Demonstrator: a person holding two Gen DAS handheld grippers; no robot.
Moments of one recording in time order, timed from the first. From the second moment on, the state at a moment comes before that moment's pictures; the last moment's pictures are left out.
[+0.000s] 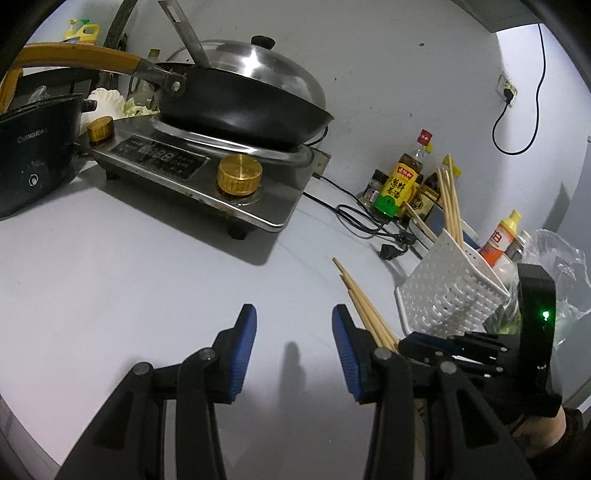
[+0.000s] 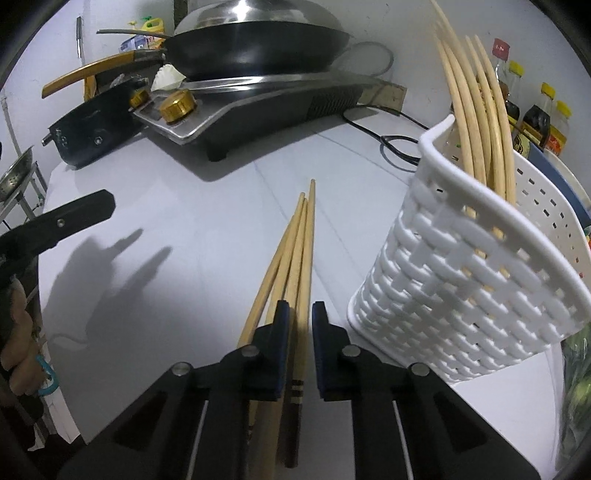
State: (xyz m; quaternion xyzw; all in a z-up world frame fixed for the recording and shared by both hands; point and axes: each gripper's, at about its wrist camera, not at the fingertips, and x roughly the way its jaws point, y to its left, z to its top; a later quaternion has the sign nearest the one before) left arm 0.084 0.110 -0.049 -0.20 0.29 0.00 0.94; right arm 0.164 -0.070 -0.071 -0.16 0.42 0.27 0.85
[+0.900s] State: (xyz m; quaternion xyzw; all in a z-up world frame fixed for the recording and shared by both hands) left arm 0.097 0.055 -0.050 -0.15 0.34 -0.02 0.93; right arm 0.155 -0.109 -0.070 -0.12 0.42 0.28 0.85
